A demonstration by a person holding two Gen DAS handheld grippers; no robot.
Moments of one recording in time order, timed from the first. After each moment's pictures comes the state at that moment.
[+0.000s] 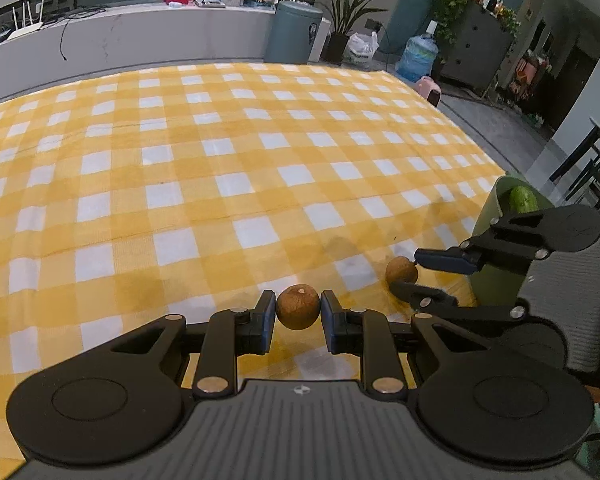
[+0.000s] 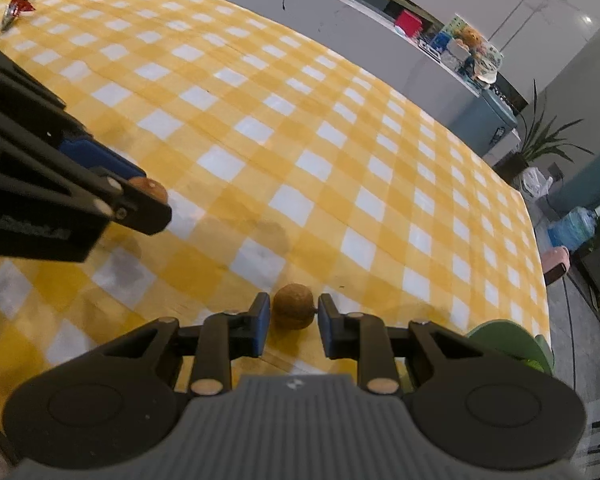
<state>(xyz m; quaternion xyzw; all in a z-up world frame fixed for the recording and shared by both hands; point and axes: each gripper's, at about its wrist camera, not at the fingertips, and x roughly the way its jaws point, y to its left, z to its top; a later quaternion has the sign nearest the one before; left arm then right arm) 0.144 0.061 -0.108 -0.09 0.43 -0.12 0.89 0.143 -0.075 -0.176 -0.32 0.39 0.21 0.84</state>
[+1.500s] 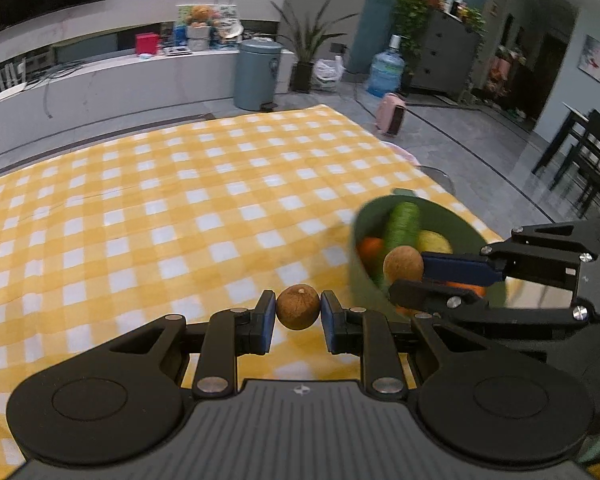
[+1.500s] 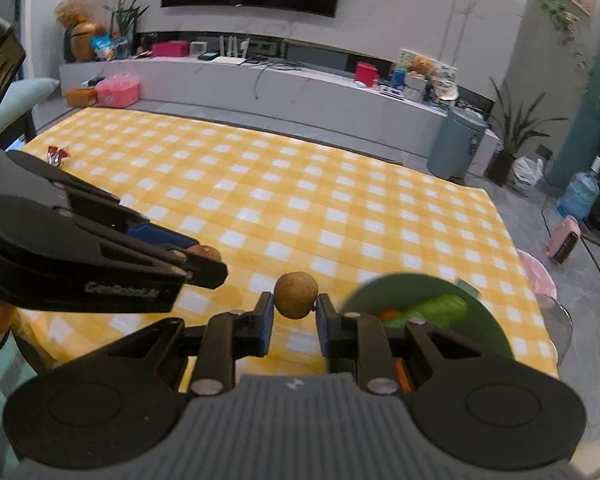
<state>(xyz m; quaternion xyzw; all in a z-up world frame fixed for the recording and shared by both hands) 0.085 -0.033 -0.023 -0.04 0.39 -0.14 0.91 0.043 -0.186 -0.065 -0.15 0.32 0.23 0.91</state>
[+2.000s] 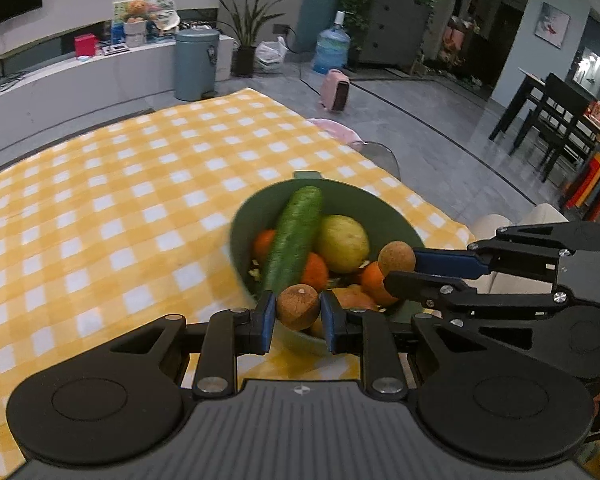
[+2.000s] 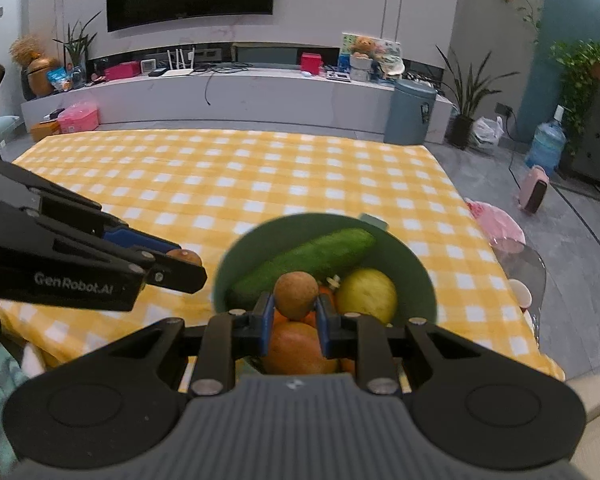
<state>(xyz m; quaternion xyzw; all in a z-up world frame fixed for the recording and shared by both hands) 0.098 -0.116 -0.031 -0.01 0.40 -0.20 0.89 0.042 -0.287 -0.081 -0.09 0.34 0.19 0.92</state>
